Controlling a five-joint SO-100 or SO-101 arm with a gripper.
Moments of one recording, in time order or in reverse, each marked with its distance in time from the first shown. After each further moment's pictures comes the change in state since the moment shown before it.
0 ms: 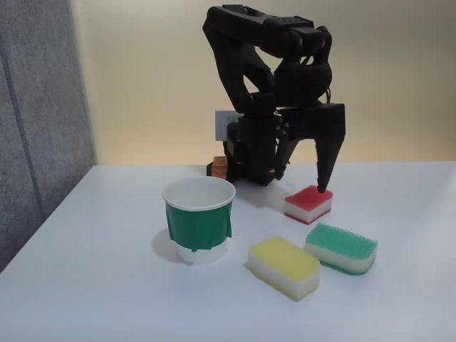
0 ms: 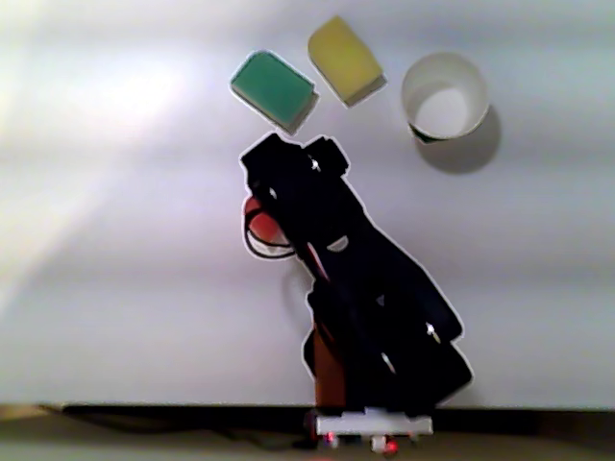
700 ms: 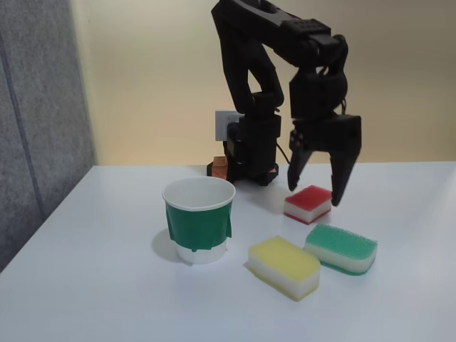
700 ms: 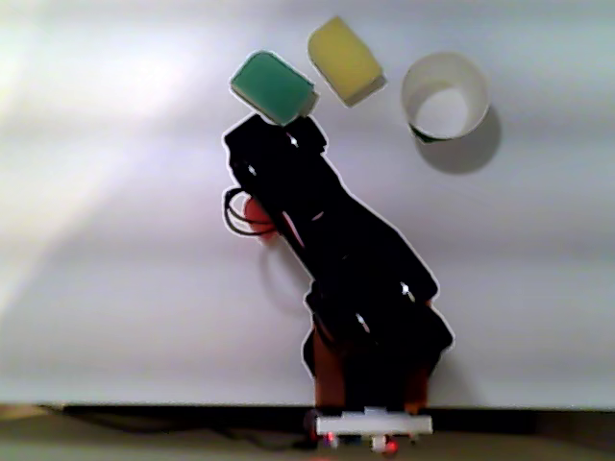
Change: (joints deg) arm -2.1 -14.7 -5.4 -10.1 3.9
